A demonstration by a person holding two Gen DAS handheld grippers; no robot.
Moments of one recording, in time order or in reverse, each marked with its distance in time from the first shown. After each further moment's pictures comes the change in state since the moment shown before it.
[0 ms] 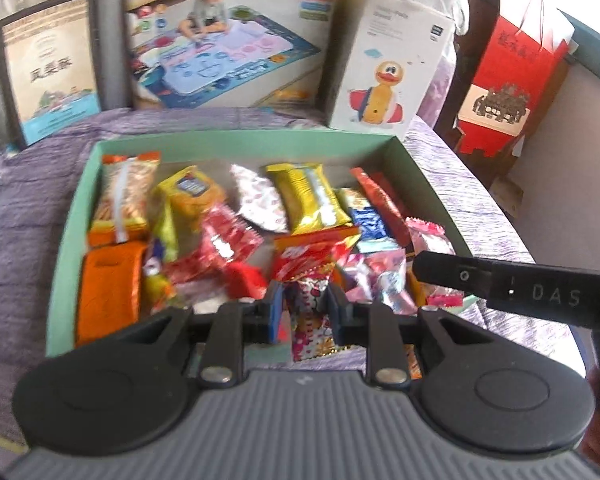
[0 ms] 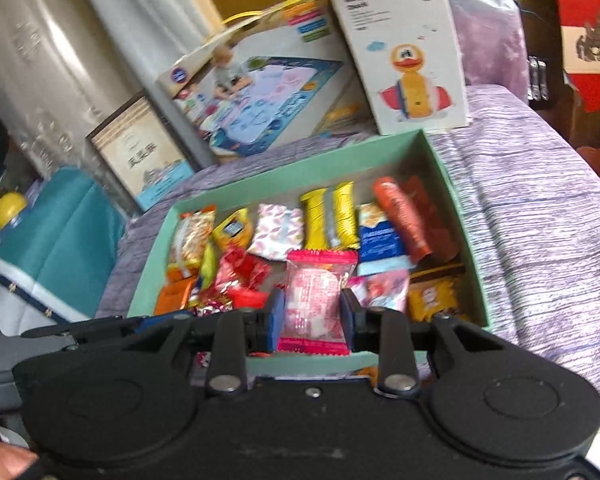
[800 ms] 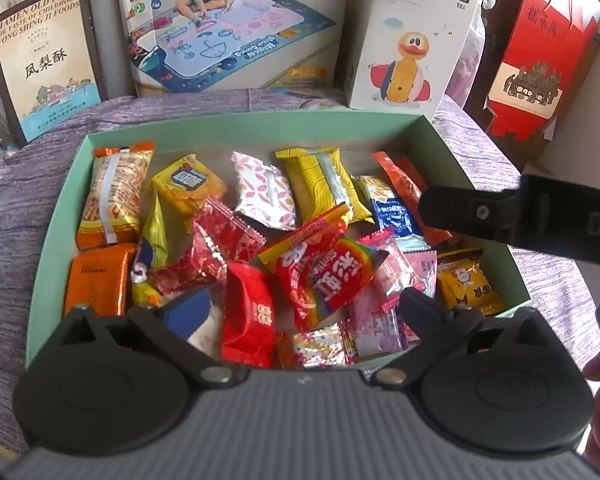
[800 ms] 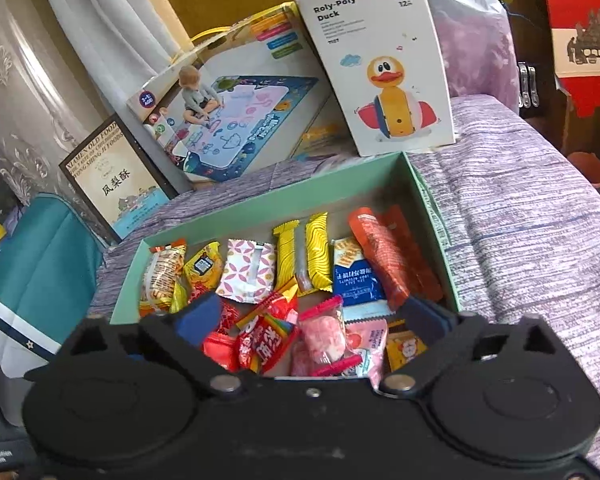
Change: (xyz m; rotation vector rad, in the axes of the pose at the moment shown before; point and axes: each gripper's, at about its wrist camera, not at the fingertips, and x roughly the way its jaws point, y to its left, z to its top) left arm 0.040 -0.012 0.007 0.000 0.056 0.100; right arm 0.028 -0.010 0.016 0.032 -0.051 -0.039
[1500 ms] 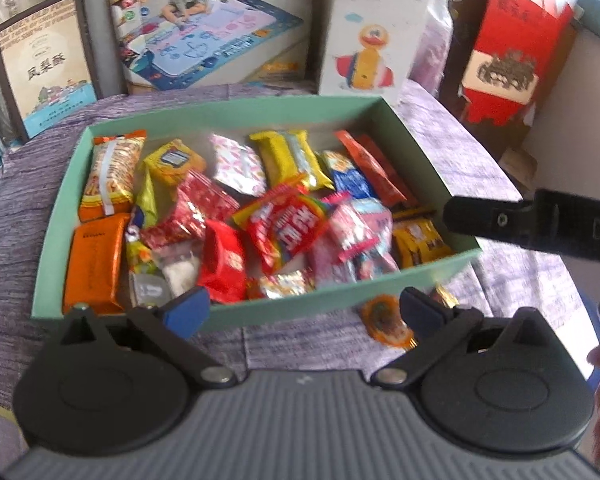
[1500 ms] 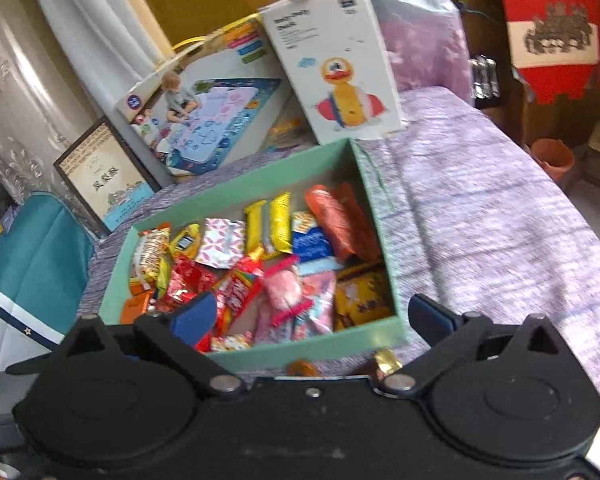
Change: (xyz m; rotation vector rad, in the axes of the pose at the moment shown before) left arm -0.043 -0.027 -0.035 0.050 0.006 -0.026; right arm -0.057 -0.031 -0.030 0.042 0.003 -0.061
